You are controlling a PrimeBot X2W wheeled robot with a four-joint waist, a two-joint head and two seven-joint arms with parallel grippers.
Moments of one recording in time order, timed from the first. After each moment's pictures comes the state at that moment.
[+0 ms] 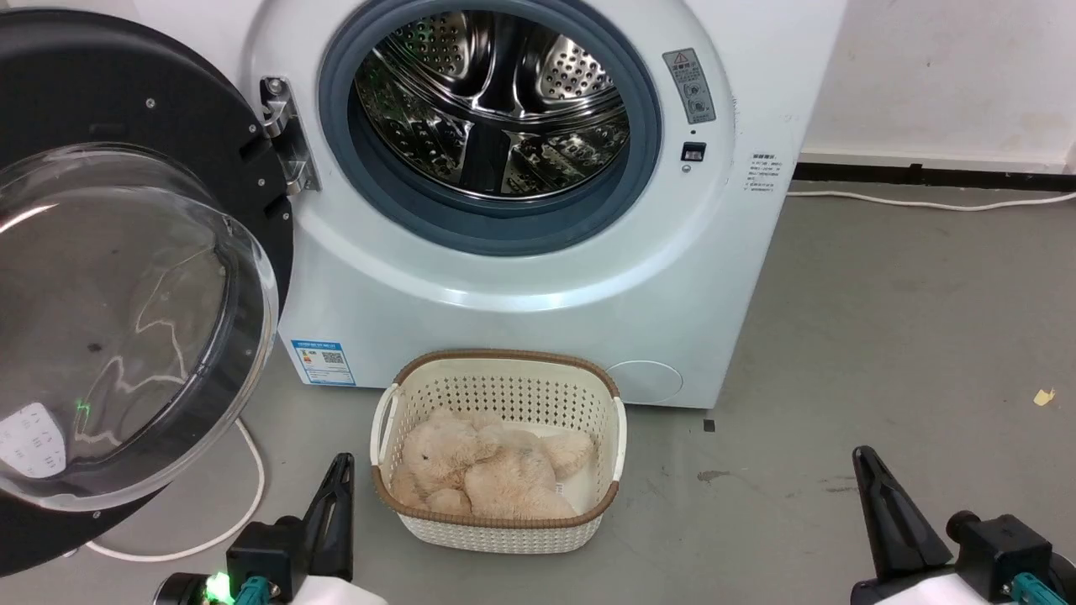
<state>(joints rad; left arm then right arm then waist) 0.06 0.16 -0.16 0.03 -0.16 0.09 -0.14 0.09 -0.05 -0.04 0.02 0.07 0.13 -0.17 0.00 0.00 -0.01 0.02</state>
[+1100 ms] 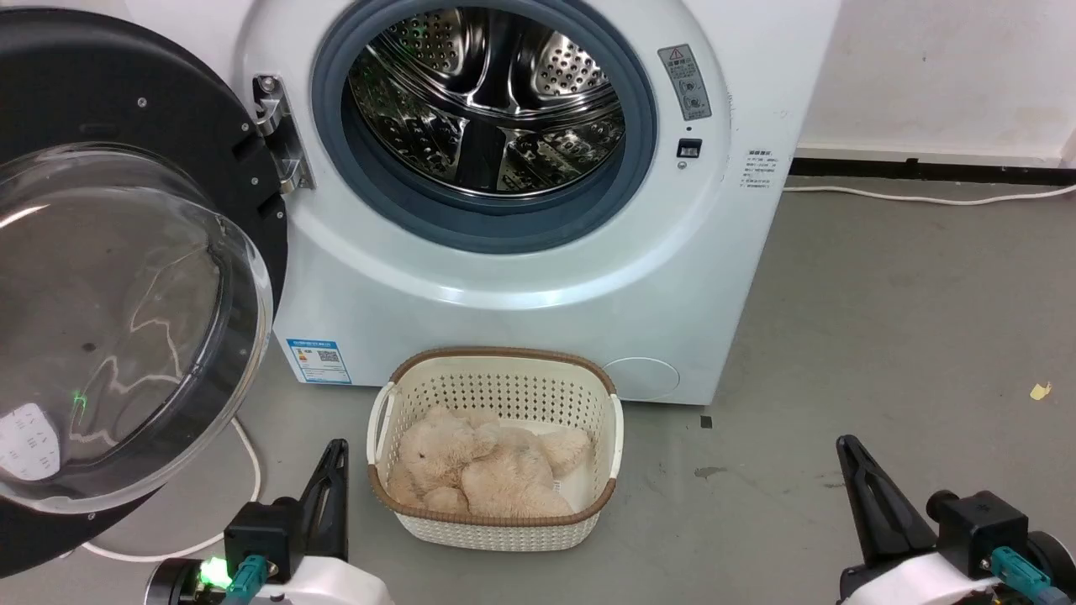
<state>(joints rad) 0.04 0.11 -0.09 0.02 -0.10 0.06 -0.09 0.06 -0.05 -0.03 0.02 0.04 0.13 -0.10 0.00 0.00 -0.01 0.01</state>
